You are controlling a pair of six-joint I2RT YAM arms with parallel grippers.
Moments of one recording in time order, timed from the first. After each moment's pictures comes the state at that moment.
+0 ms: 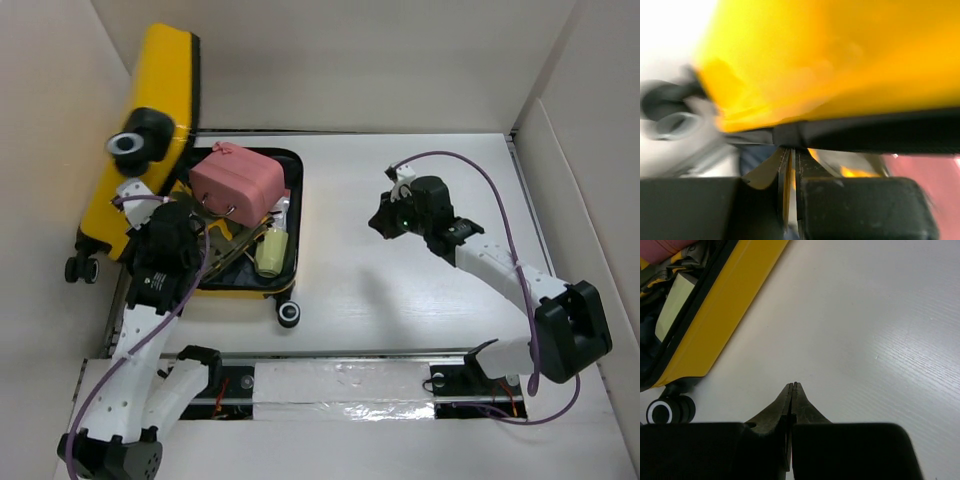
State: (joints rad) left arm -0.18 0.80 0.91 -0.50 -1.00 -0.43; right arm 0.48 1.36 0.95 -0.09 -0.25 0.19
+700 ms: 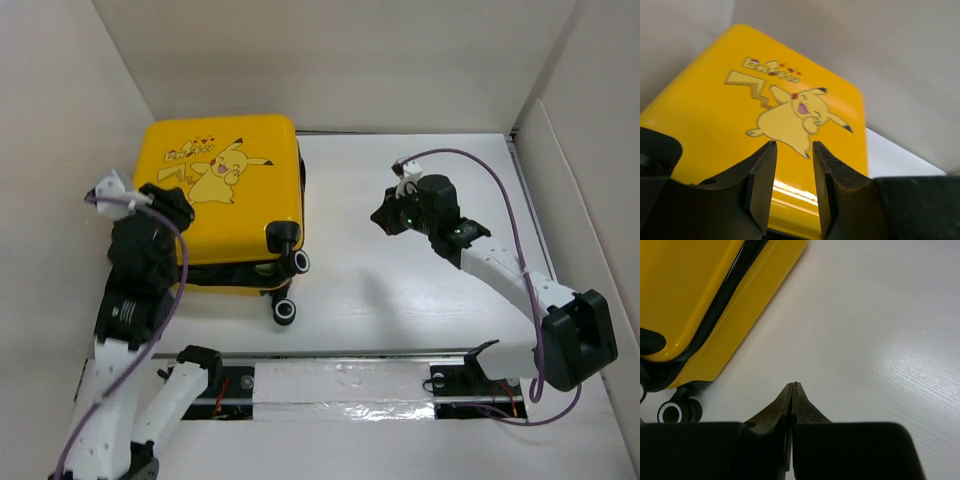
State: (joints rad) left arm -0.23 0.56 1.03 -0.51 -0.42 -0.49; right arm 0.47 1.32 0.95 -0.06 -0.25 0.22
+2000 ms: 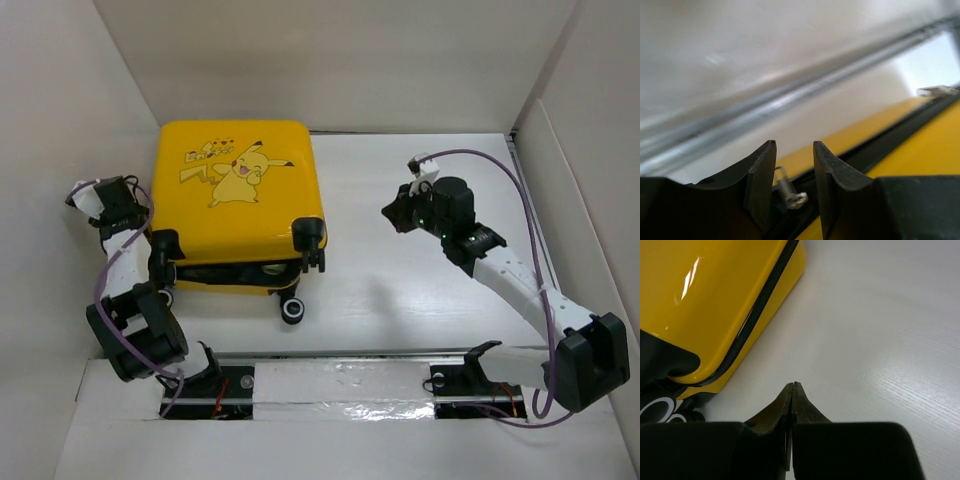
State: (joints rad) left arm 0.46 1.43 1.01 -0.26 -0.30 -0.62; right arm 0.46 1.21 0.91 -0.03 -0.19 0.22
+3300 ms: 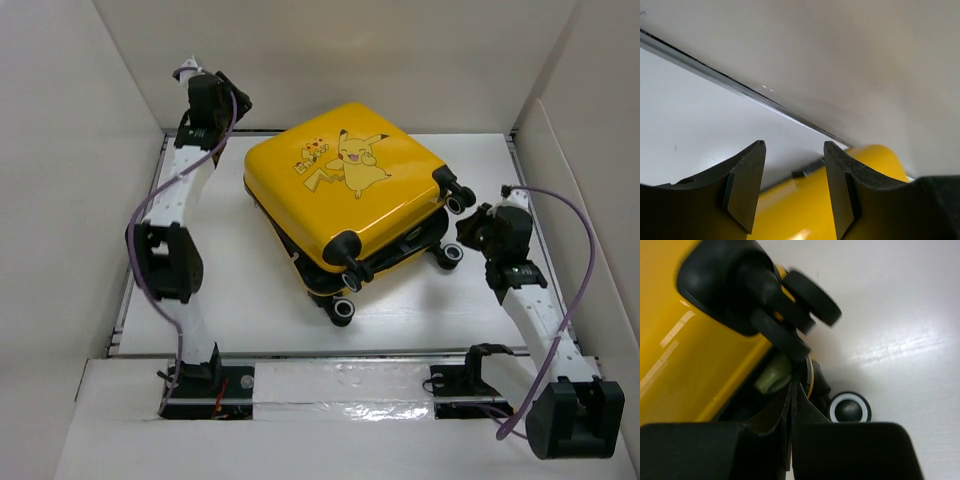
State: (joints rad) left arm -0.12 1.84 1.77 -0.20 -0.11 -0.72; right arm 0.00 0.93 0.64 -0.08 -0.01 0.43
